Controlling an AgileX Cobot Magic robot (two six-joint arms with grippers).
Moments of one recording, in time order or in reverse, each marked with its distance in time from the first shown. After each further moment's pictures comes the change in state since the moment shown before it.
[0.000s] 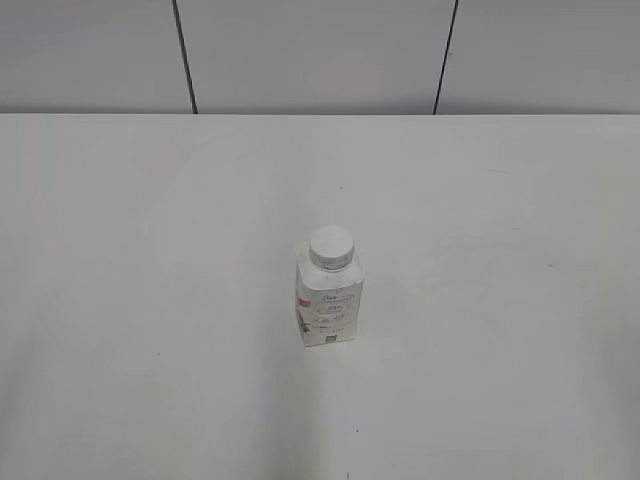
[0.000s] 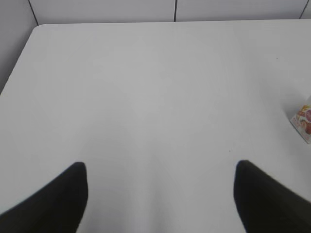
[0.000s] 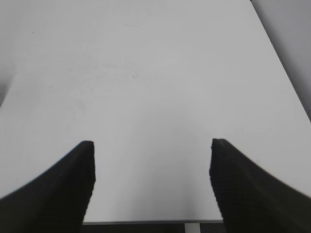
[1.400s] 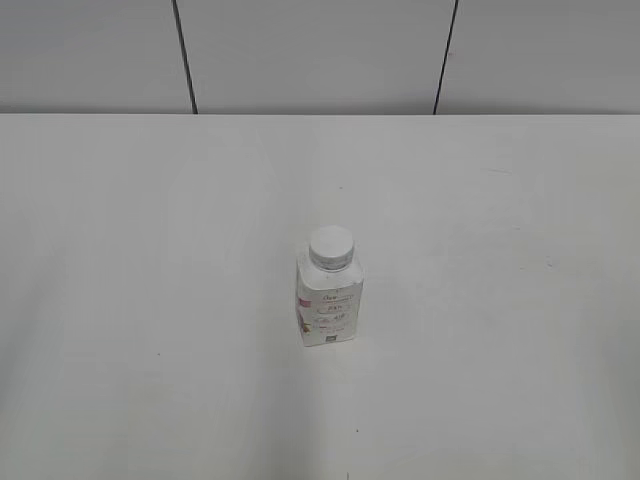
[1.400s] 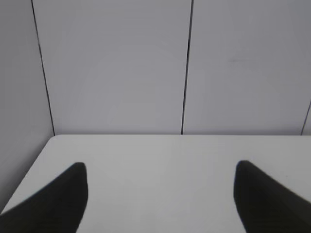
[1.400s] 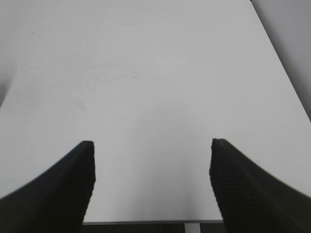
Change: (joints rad) left arm 0.000 0.000 0.125 -0.011 -0.547 0.000; right arm 0.000 0.000 0.000 0.000 0.000 0.000
